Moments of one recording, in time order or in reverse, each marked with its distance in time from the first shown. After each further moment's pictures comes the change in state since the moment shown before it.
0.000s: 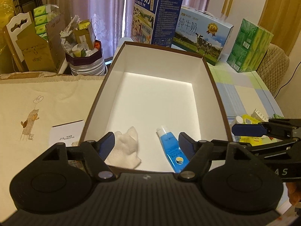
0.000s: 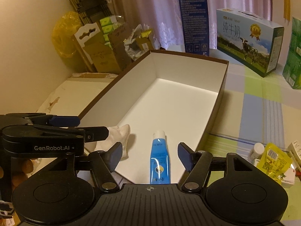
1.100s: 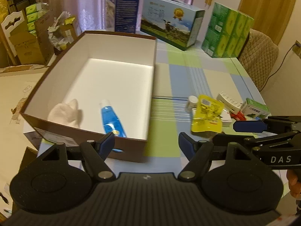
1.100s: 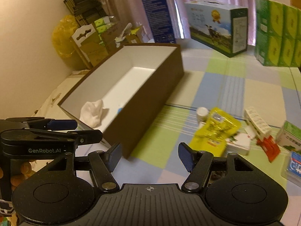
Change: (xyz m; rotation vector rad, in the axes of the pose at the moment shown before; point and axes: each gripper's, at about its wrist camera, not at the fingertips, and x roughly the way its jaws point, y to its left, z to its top) left arm -0.019 -0.144 -0.046 0.005 0.036 -0.008; right arm -0.099 -0.117 -0.065 0.042 0.024 0.030
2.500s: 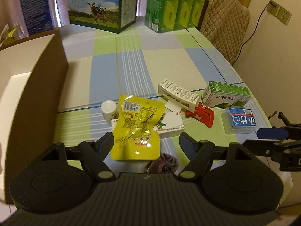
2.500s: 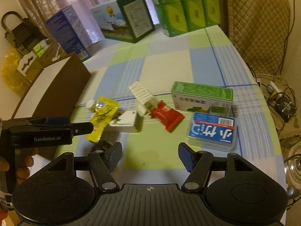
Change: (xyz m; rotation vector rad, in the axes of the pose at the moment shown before) left arm 0.134 -0.156 0.028 0.207 0.097 -0.139; right arm -0.060 -0.177 -0.046 0.311 -0.008 -0.209
